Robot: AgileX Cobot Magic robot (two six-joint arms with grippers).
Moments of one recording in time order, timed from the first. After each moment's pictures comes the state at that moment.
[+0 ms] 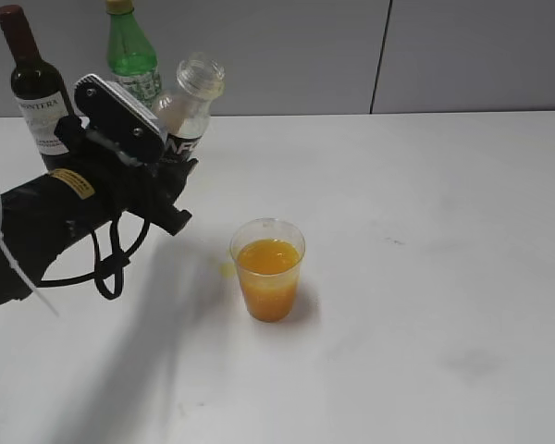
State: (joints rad) left arm -0.55 1.79 -0.65 -0.24 -0.81 0.78; right arm 0.02 0.00 -0.42 0.07 0.94 -0.07
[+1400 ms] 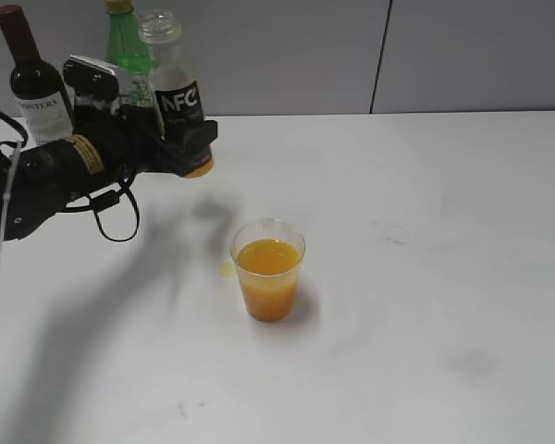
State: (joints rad) left arm -0.27 2.06 -0.95 0.50 -0.94 -0.18; right arm 0.02 0.00 -0.42 0.07 0.94 -0.07
